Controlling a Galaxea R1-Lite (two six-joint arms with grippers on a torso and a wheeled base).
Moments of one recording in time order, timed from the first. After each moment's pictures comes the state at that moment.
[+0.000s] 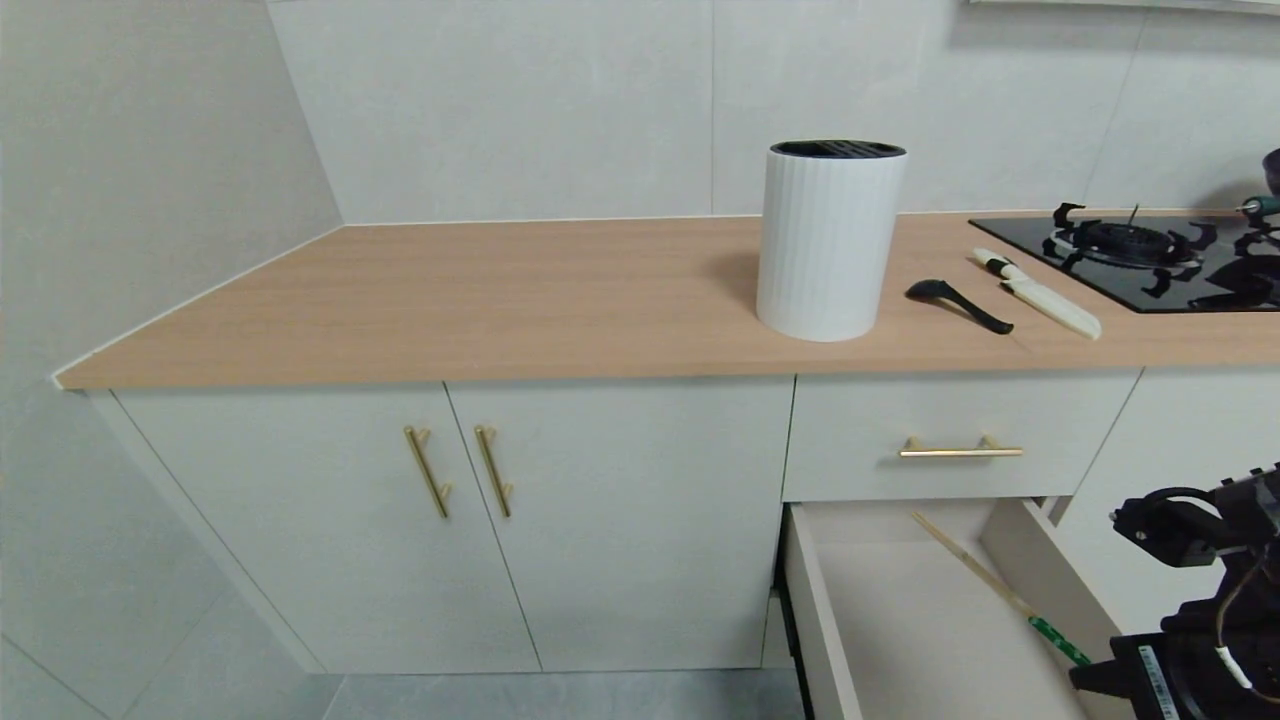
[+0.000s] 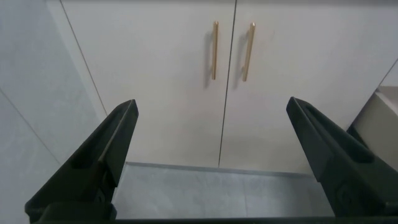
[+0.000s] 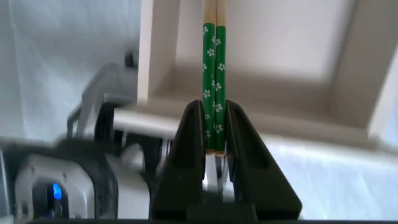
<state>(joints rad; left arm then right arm) 0.00 0.00 0.00 0.00 0.08 -0.02 0.29 1.36 -0.55 0.17 0.05 0.20</state>
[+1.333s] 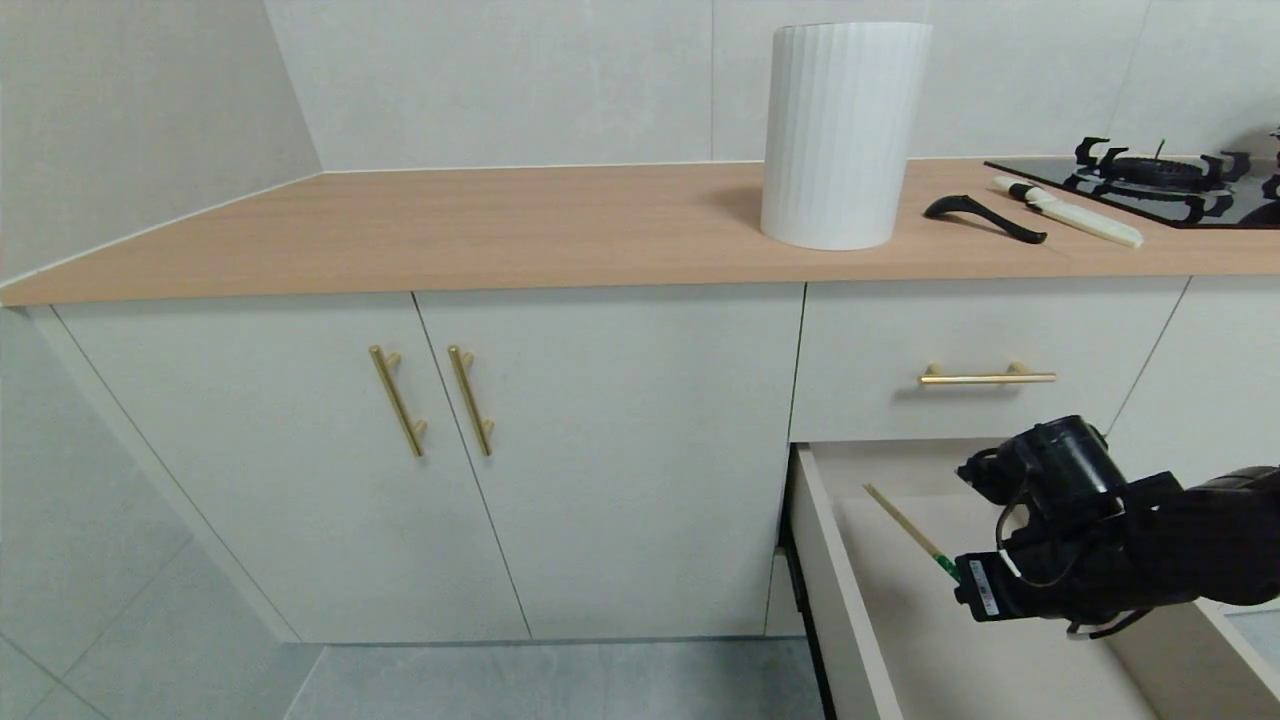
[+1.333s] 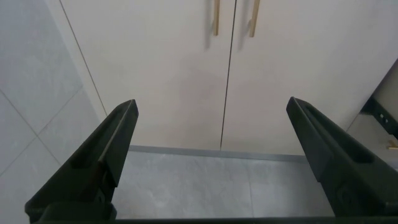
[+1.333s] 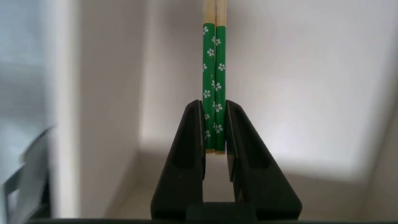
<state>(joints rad) 0.00 0.00 0.00 0.00 0.08 -0.02 0.30 1.85 -0.75 -0.08 -0.06 0.18</state>
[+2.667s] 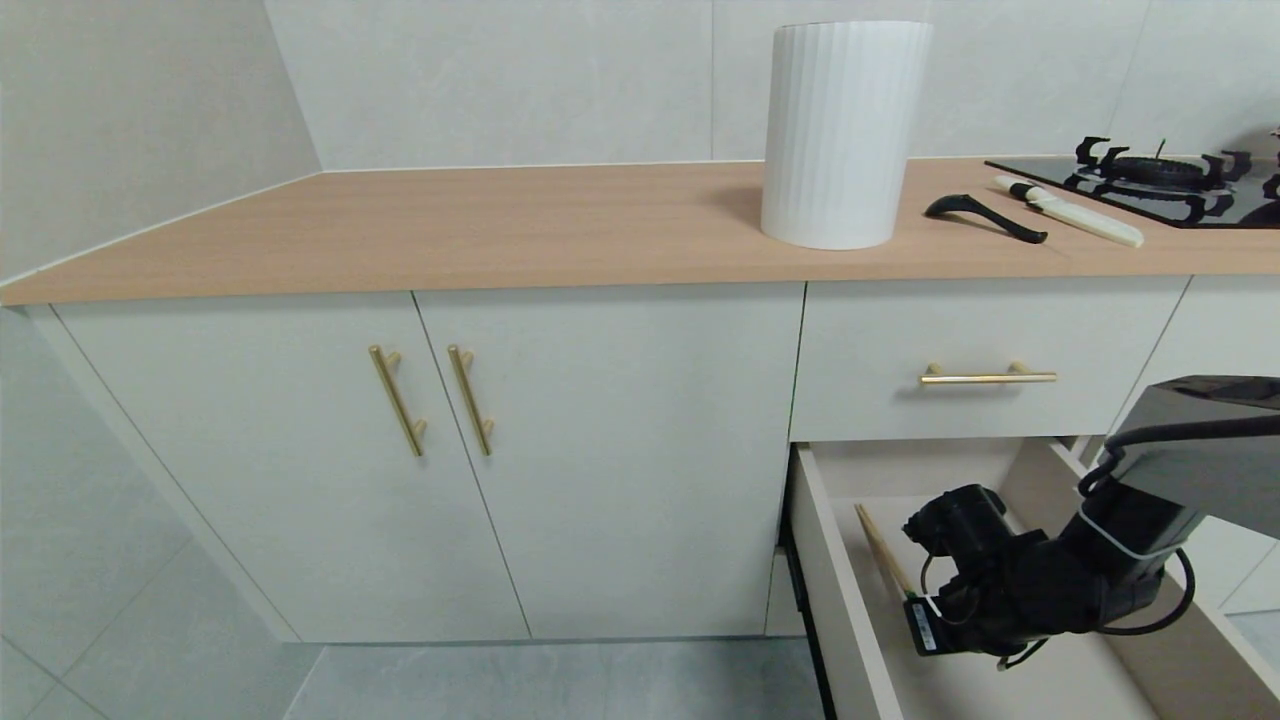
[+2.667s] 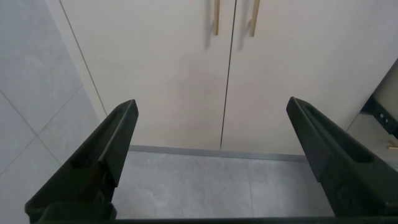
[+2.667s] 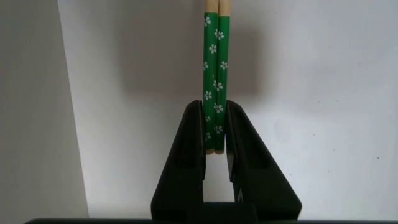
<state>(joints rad) 0.00 0.00 0.00 0.00 0.08 -0.02 0.29 2.25 -0.78 -0.33 -0.10 0.20</state>
